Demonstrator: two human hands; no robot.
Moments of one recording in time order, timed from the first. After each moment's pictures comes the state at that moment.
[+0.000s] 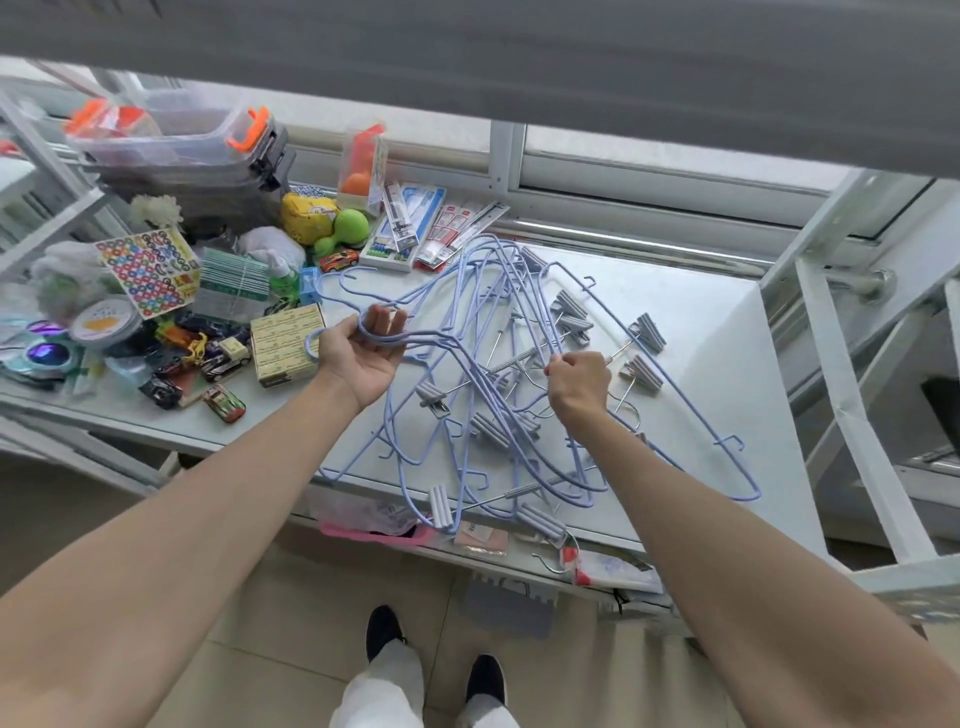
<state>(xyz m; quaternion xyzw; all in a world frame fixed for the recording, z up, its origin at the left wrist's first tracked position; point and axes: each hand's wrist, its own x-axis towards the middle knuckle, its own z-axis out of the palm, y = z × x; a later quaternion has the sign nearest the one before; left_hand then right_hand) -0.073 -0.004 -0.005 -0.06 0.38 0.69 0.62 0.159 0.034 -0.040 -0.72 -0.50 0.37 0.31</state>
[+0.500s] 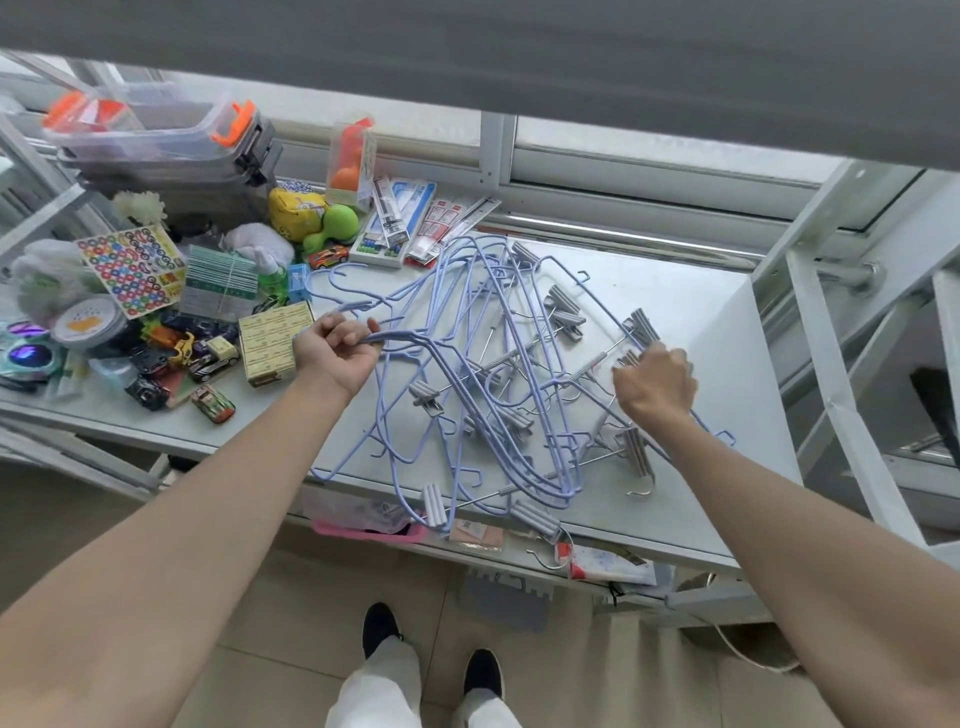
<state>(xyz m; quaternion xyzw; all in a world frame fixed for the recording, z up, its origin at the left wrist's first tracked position) -0.090 0.002 -0.015 -0.13 0.26 0.75 0.59 0.244 0.047 -0.032 -0.79 -0.58 0.16 0.13</state>
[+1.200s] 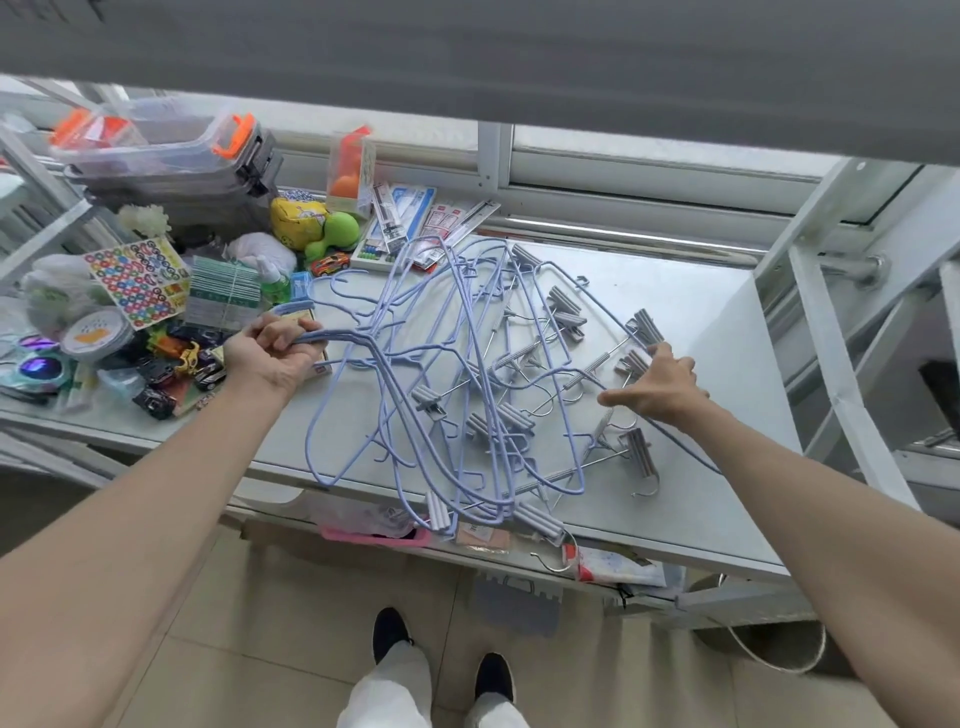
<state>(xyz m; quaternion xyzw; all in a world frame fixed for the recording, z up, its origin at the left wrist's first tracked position) -0.142 -0.016 -0.001 -0.13 0.22 0.79 0.56 0.270 0.052 -0.033 -0.75 -0.59 0.29 0.05</state>
